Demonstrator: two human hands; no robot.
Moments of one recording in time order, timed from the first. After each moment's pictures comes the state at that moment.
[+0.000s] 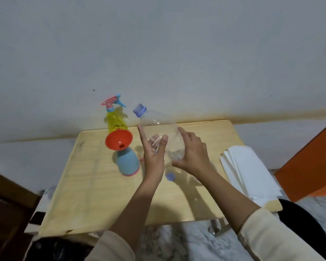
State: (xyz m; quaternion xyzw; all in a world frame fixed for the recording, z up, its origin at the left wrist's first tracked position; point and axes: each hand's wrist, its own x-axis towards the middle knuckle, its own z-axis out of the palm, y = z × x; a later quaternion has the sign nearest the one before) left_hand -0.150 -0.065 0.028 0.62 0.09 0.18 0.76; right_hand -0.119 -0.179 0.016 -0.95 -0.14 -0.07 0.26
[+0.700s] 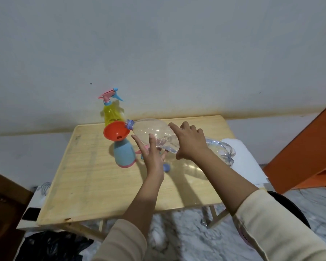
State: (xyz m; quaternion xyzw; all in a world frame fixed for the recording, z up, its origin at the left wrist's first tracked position) left_hand -0.160 -0.076 0.004 0.44 0.22 0.14 0.86; right_hand -0.131 -0.175 0.059 -0.99 -0.15 0.02 0.03
